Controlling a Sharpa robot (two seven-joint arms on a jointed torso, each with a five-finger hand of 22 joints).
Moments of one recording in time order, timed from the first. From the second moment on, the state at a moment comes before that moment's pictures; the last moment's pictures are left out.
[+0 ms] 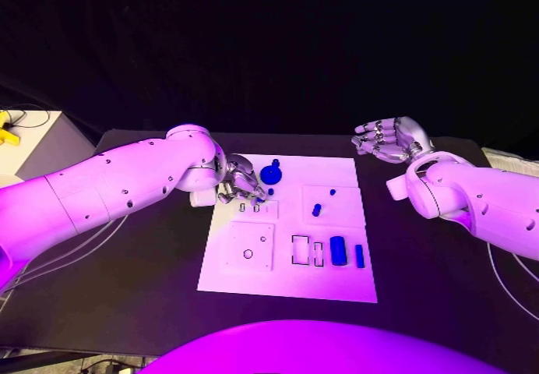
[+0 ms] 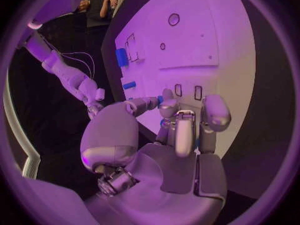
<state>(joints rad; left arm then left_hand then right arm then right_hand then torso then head) 1.16 -0.64 0.09 1.31 -0.98 0.38 -0.52 0.92 -0.07 0.78 0.13 0.36 0.79 0.07 0.92 0.63 1.22 -0.01 1.27 0.85 1.47 -0.06 1.55 1.31 0.11 1.30 0.04 1.31 1.10 1.17 -0.77 -0.11 1.23 -0.52 -0.51 0.34 1.39 -0.16 0.23 0.26 0.39 0.88 0.22 0.10 0.29 1.06 0.18 0.09 0.06 1.08 0.14 0.07 0.19 0.17 1.02 0.25 0.07 0.07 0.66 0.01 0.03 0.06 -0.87</state>
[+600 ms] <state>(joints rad) 1.18 -0.62 0.06 1.28 -1.01 0.41 -0.53 0.88 -0.06 0.92 -0.05 0.42 0.81 0.06 0.92 0.62 1.23 -0.01 1.28 0.87 1.46 -0.06 1.56 1.31 0.11 1.31 0.04 1.32 1.11 1.17 -0.76 -0.11 1.22 -0.52 -0.51 0.34 1.39 -0.16 0.24 0.26 0.40 0.88 0.22 0.10 0.29 1.06 0.18 0.09 0.06 1.08 0.14 0.07 0.19 0.17 1.02 0.25 0.07 0.07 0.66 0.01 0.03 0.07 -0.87</state>
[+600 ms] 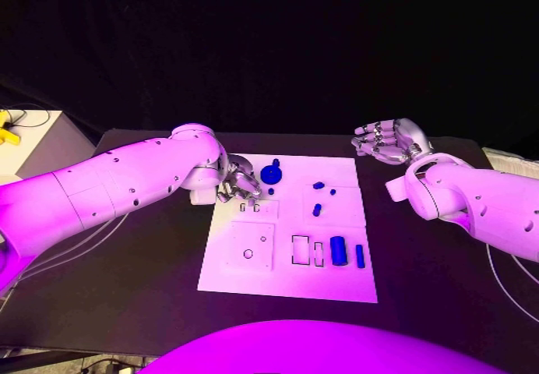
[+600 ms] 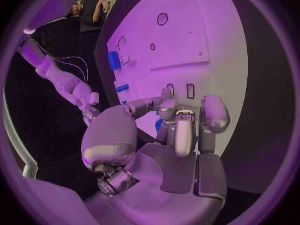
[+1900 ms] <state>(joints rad) 1.18 -0.66 0.07 1.32 -0.97 0.39 -0.52 0.88 -0.07 0.91 -0.05 0.42 0.81 0.07 0.92 0.62 1.21 -0.01 1.27 0.83 1.46 -0.06 1.55 1.31 0.11 1.29 0.04 1.31 1.07 1.16 -0.76 -0.11 1.22 -0.53 -0.51 0.34 1.43 -0.19 0.34 0.20 0.35 0.90 0.23 0.10 0.29 1.09 0.17 0.09 0.06 1.10 0.13 0.07 0.18 0.17 1.04 0.23 0.07 0.07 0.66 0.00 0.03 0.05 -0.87</state>
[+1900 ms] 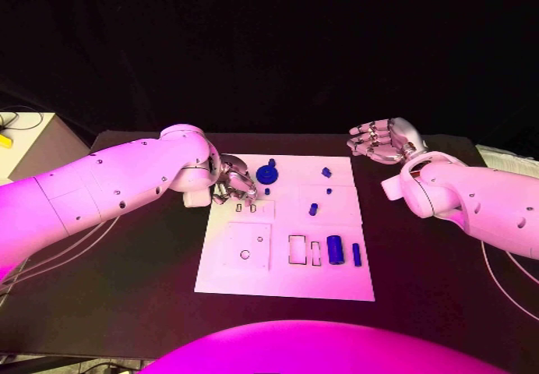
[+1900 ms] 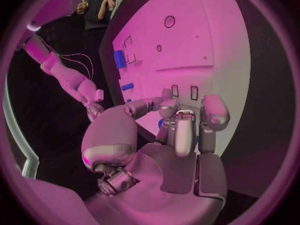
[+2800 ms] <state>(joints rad) 1.15 -0.79 0.11 1.40 -0.78 0.07 -0.44 1.11 -0.14 0.60 0.08 0.41 0.63 0.15 0.83 0.52 0.89 0.07 1.02 0.46 1.27 0.01 1.23 1.00 0.17 1.05 0.10 0.91 0.61 1.23 -0.73 -0.11 1.21 -1.06 -0.39 0.08 1.34 -0.22 0.49 0.05 0.26 1.07 0.12 0.13 0.31 1.41 0.03 1.10 1.12 1.46 -0.05 1.27 1.26 0.14 1.40 0.04 0.91 0.77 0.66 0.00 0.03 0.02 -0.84</state>
